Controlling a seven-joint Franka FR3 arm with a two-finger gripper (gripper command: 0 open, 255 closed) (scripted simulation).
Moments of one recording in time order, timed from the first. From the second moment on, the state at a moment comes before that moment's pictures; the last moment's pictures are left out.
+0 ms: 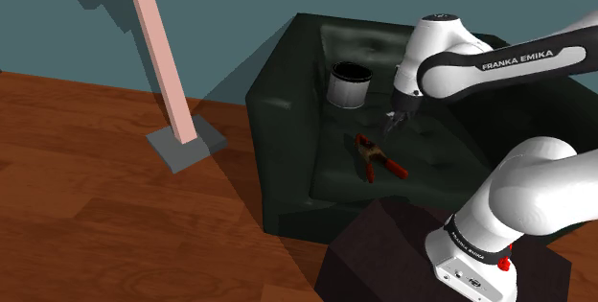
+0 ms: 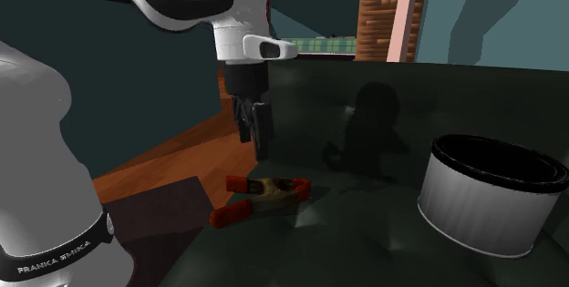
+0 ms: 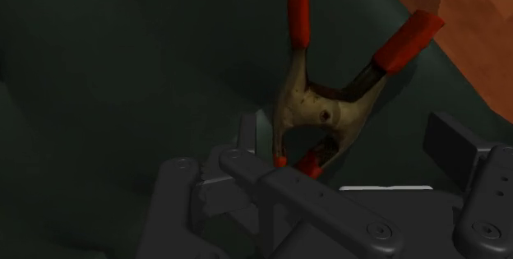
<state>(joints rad) -0.03 -0.71 -0.16 -2.88 -0.18 2.19 0.07</state>
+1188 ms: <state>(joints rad) -0.07 -0.39 -0.22 -3.01 -0.26 2.62 0.05</state>
